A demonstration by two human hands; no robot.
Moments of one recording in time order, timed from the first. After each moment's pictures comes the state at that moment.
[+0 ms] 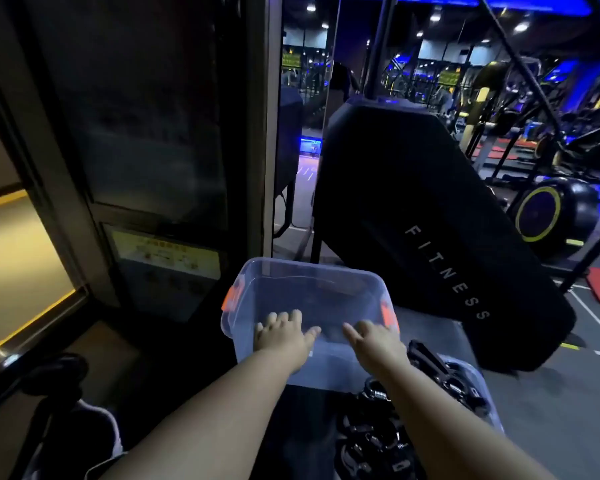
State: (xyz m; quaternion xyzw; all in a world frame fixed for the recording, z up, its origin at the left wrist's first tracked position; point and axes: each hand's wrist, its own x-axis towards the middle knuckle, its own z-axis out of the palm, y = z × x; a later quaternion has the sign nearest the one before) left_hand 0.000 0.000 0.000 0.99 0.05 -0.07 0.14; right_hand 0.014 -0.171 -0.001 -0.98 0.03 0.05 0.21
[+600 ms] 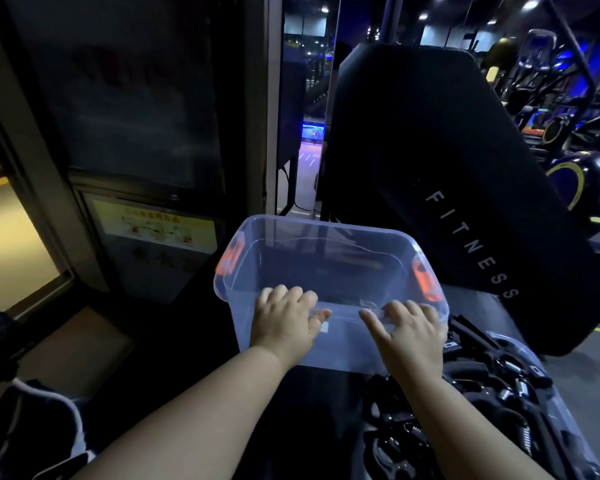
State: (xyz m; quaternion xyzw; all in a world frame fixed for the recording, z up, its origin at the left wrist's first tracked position) left_hand 0.033 0.023 -0.128 0.97 -0.08 0.20 0.09; right_hand 0.035 -0.175 -0.140 -0.96 0.04 -0.23 0.17
